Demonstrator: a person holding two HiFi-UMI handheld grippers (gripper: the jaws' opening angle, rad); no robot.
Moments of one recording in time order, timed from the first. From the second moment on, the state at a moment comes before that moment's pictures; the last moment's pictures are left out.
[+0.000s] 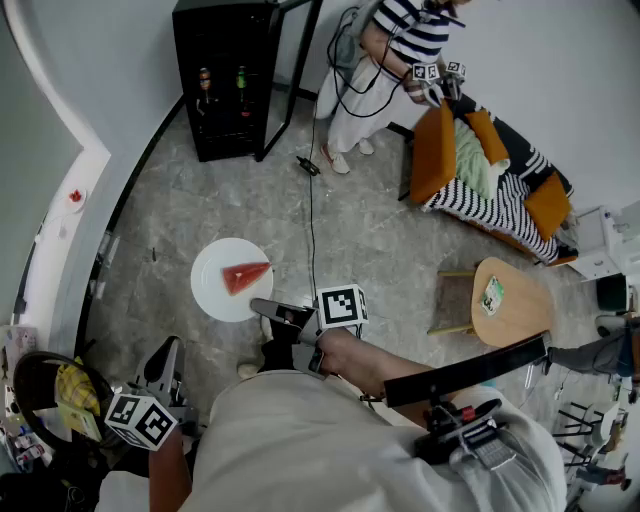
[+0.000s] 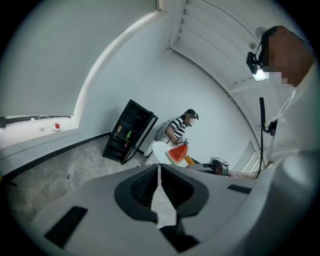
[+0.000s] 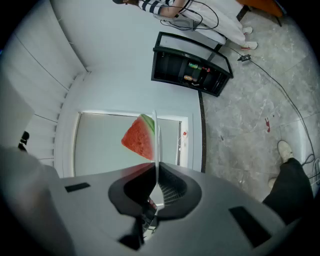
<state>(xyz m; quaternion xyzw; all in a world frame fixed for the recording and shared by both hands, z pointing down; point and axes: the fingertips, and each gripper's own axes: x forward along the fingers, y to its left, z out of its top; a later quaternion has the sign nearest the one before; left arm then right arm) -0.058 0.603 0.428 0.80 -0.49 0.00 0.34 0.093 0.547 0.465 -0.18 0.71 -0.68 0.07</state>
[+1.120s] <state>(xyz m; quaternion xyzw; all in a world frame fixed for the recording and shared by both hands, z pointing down) -0.004 0.440 0.440 0.79 -0.49 0.00 0.36 0.146 0.353 0.483 -0.20 0.72 -0.66 0.06</state>
